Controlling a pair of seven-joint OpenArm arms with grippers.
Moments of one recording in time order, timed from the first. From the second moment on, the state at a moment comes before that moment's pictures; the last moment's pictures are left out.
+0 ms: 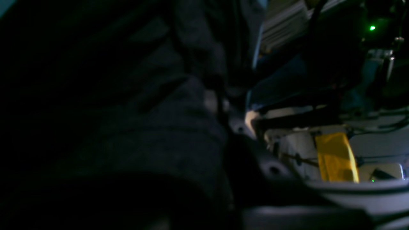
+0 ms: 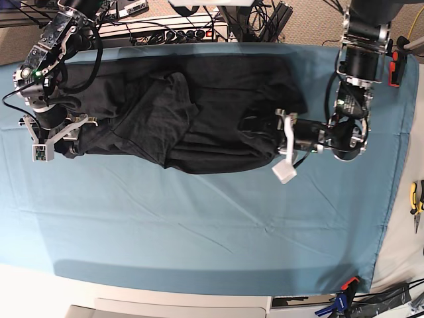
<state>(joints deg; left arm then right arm) -12.8 -14.6 8.9 73.0 -82.4 -43.3 79.9 -6.6 10.3 35.3 114.6 16.1 28.1 -58.5</state>
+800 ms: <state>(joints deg) -17.1 -0.8 22.9 72.9 -60.9 -43.0 68.1 -6.7 10.4 39.2 114.5 4.4 16.4 -55.7</state>
